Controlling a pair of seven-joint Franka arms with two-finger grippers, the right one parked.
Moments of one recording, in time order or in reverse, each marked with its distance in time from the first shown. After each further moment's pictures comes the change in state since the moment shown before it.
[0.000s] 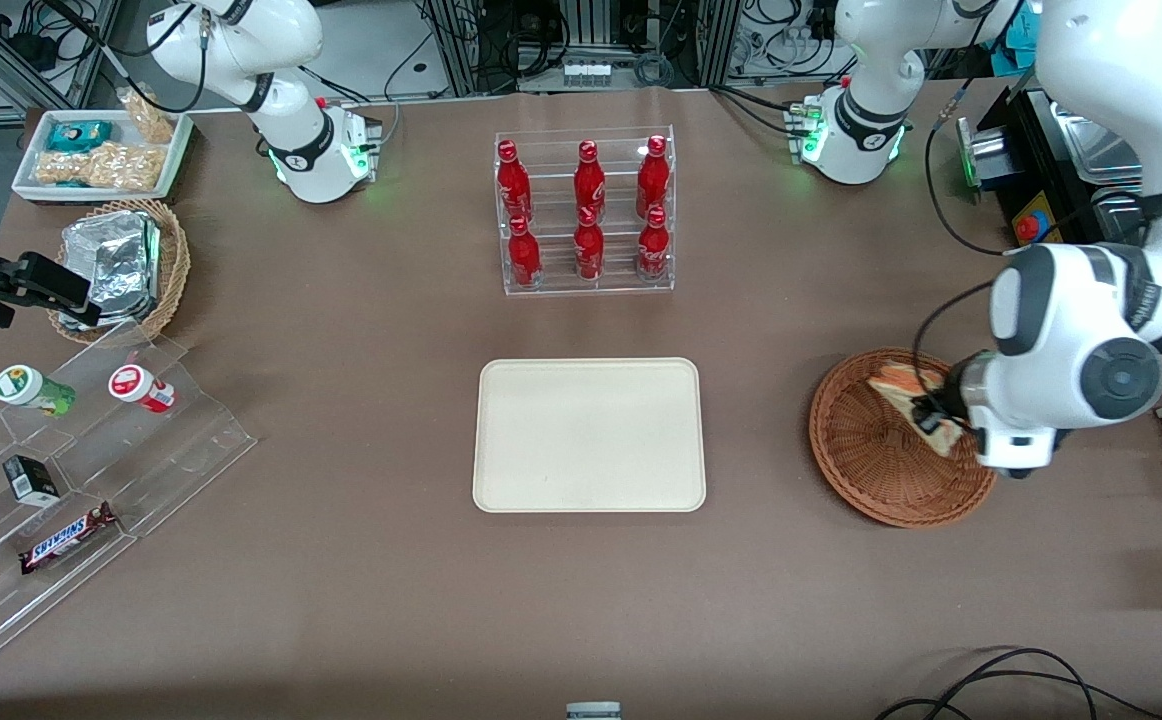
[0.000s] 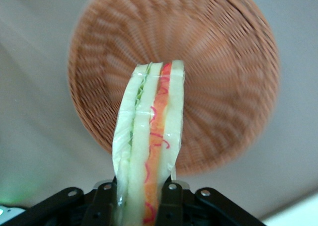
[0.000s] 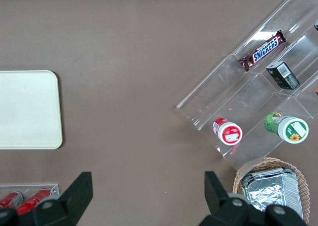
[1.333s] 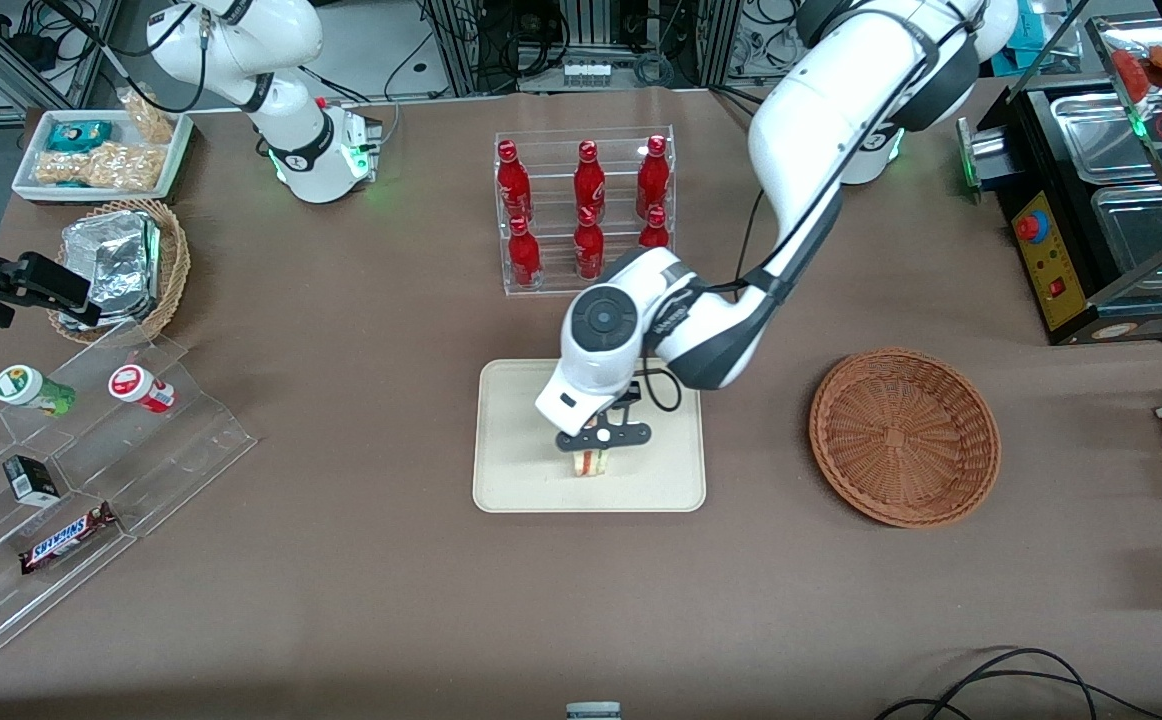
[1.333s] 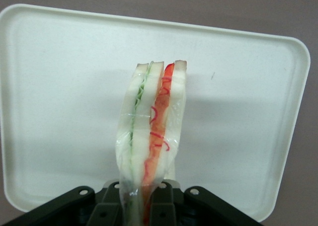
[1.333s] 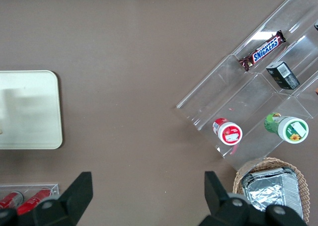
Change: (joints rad) arm -0.494 0.510 -0.204 0.514 0.190 0.253 -0.074
